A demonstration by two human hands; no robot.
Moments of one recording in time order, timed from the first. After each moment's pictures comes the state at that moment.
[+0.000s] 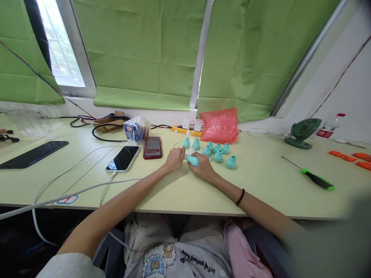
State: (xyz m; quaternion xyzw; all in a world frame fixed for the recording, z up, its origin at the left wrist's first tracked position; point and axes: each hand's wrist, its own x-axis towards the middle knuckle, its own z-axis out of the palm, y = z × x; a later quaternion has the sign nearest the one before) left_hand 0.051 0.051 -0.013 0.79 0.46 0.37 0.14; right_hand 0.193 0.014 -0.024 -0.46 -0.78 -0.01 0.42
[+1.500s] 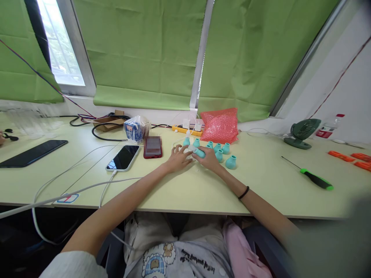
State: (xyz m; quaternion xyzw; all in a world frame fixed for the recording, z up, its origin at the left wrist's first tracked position) left_hand 0.050 0.056 -0.025 0.89 0.37 0.28 -0.04; right_hand 0.214 0.030 -0.005 -0.48 -0.77 0.03 0.43
